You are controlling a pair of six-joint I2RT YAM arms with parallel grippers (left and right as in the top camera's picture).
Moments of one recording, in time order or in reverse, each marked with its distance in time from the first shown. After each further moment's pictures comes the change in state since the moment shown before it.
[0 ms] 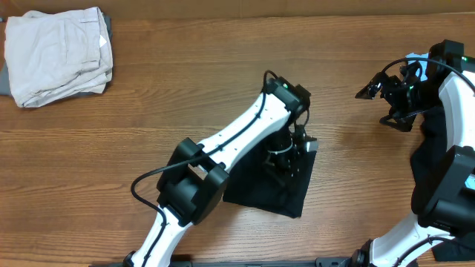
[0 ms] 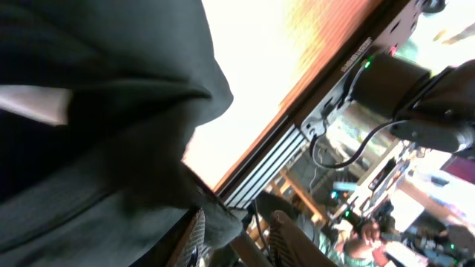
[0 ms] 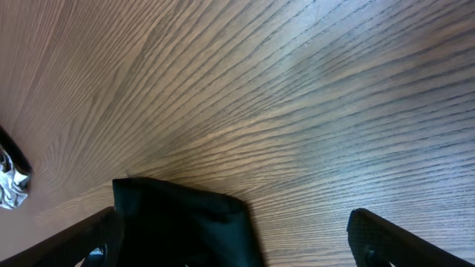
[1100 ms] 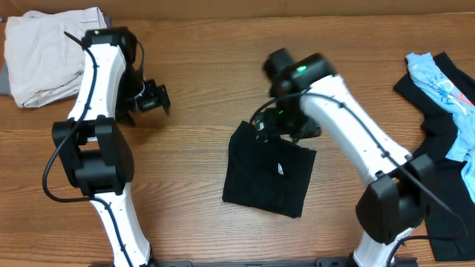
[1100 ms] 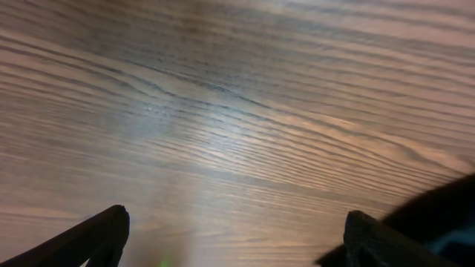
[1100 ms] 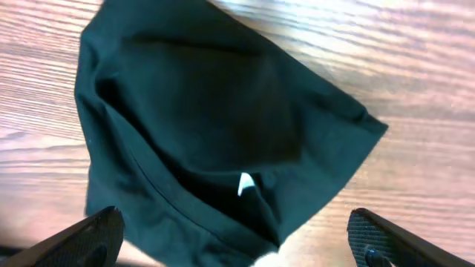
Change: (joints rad) left arm 0.828 -0.024 -0.021 0.092 -0.521 -0.339; right arm 0.848 -0.001 0.100 -0.184 0.418 0.125
